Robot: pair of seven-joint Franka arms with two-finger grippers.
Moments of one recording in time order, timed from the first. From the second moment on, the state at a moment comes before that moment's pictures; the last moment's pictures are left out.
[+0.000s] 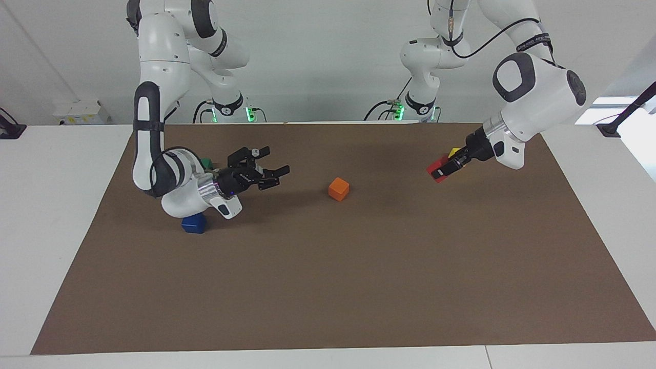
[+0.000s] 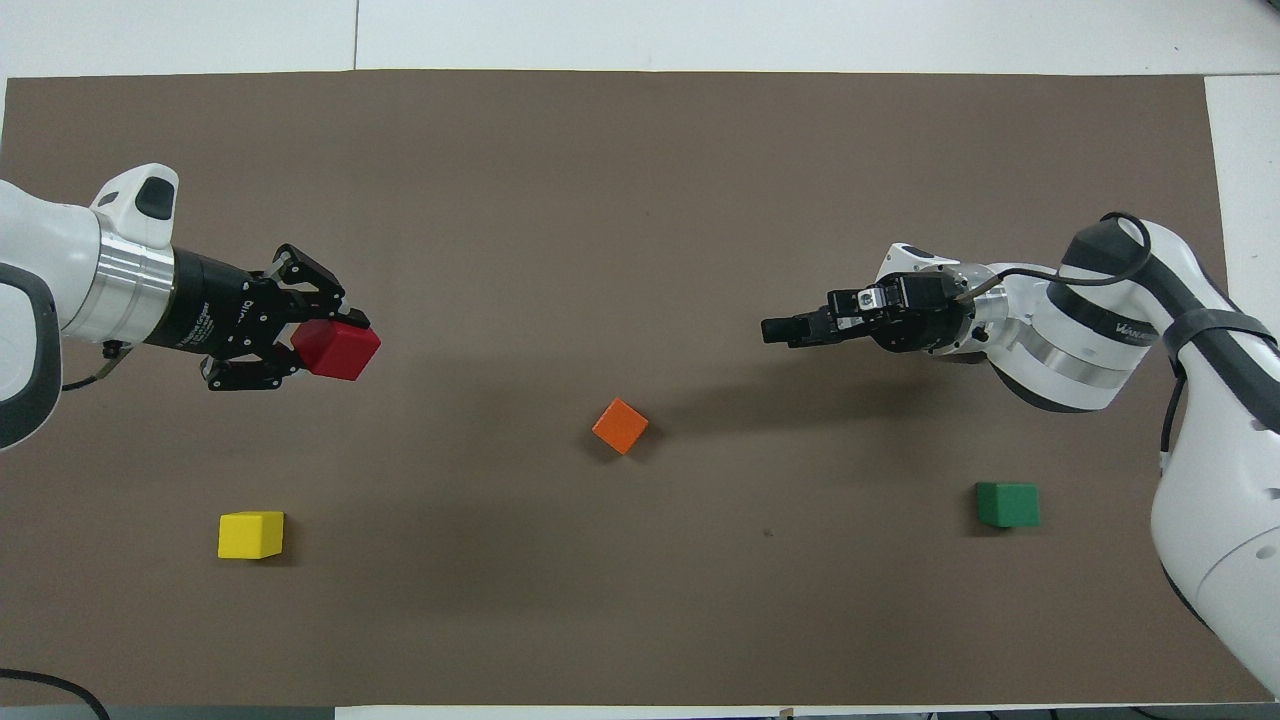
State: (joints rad) left arm -0.05 0.02 -0.06 -1.88 -0.54 1.79 -0.74; right arm 0.02 0.47 -0.01 -1.97 1.80 1.16 -0.79
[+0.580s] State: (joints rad) left arm -0.05 0.01 -0.16 -1.88 -0.96 1.81 -1.13; right arm 0.08 0.50 -0.01 -1.97 1.83 1.26 -0.92
